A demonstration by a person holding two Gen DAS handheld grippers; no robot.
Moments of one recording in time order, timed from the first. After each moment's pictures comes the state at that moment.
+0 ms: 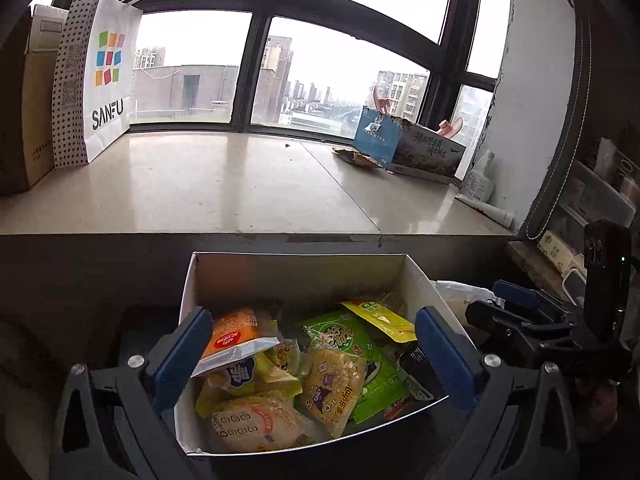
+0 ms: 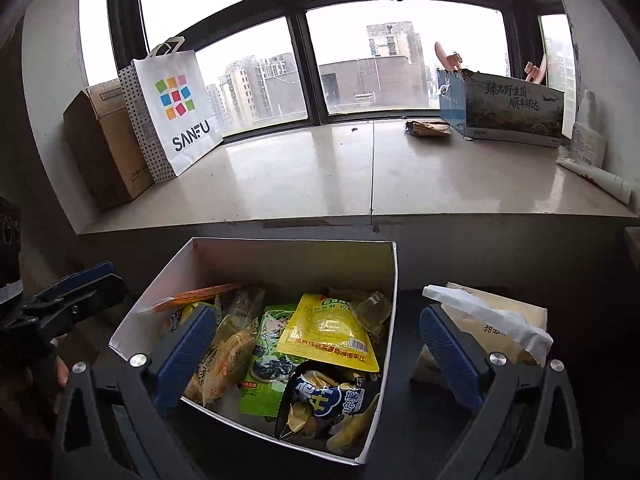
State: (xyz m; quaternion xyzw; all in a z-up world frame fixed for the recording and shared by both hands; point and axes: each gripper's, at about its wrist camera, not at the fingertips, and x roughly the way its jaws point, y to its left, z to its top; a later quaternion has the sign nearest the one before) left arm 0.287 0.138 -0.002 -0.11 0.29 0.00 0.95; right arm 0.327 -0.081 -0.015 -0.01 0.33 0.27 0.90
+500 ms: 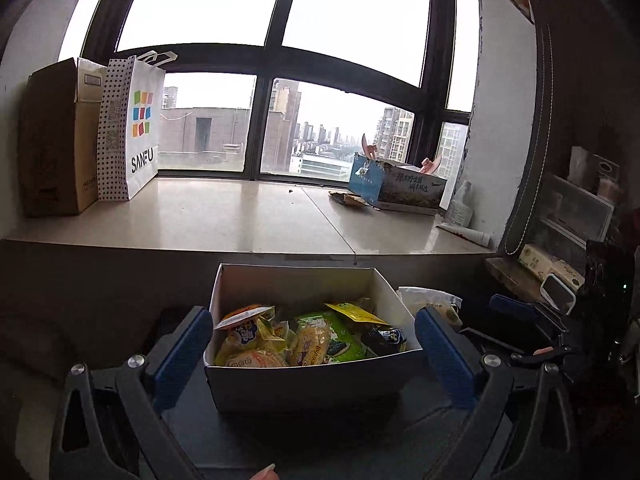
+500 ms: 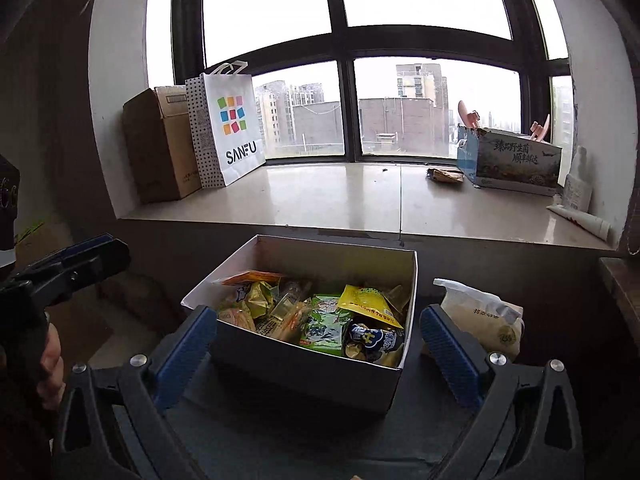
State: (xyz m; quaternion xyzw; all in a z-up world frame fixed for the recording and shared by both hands) left arm 0.148 0.101 0.048 -0.11 0.22 0.02 0.97; right arm 0.197 -0.101 0.023 -0.04 0.25 0.31 0.92
